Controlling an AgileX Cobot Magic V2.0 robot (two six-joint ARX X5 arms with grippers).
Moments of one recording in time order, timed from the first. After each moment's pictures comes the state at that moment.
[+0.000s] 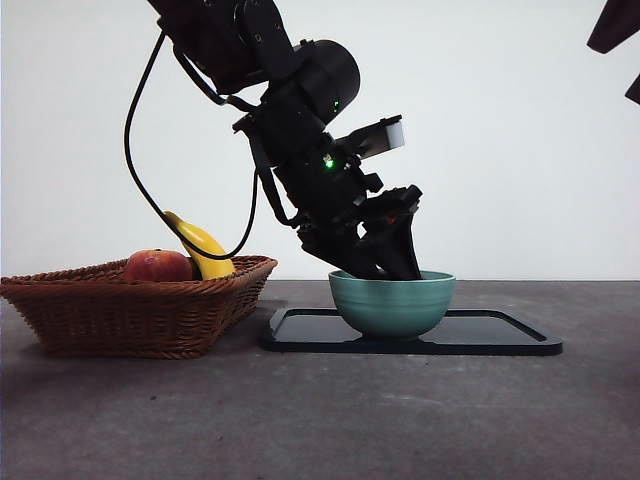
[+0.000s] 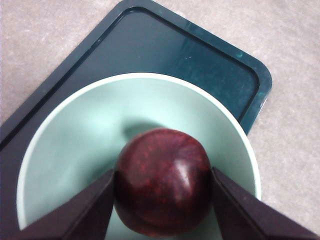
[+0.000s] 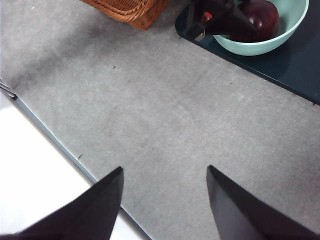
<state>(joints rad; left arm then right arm) -0.68 2.05 1.52 -0.30 0.24 0.25 0.48 0.73 0.82 -0.89 -0.37 0.09</state>
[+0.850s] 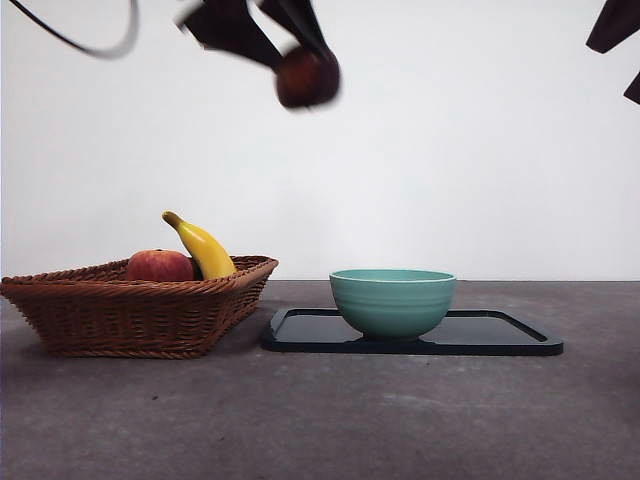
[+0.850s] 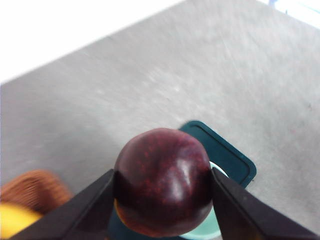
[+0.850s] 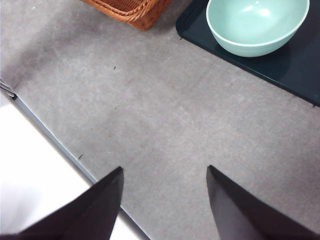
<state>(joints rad) -0.53 1.54 1.52 -0.48 0.24 0.11 0.48 0.73 0.82 -0.88 -0.37 0.08</state>
